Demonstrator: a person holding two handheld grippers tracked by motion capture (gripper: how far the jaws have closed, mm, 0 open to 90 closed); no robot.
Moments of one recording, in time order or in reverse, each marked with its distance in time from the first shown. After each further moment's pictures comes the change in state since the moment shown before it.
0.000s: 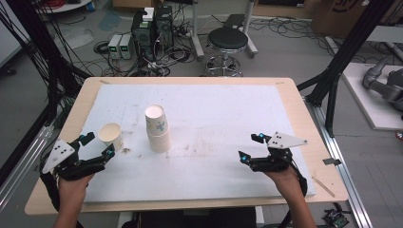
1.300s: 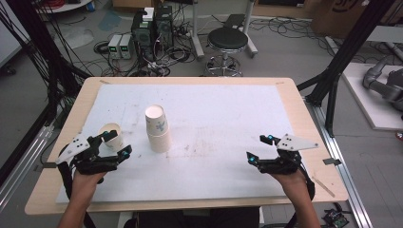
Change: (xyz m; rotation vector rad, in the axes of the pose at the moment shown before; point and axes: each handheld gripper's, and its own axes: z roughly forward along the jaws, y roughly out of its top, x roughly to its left) left arm -0.015 0.001 0.034 -0.017 -0.262 -0.052; right arm -0.006 -0.009 -0.019 -0.006 -0.037 0.041
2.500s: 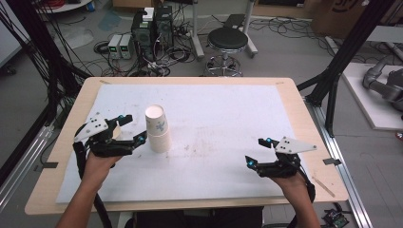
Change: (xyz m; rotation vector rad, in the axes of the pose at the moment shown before) left arm -0.013 0.051 0.050 0.057 -0.038 0.053; right arm 0.009 0.000 -0.002 0.023 0.018 -0.016
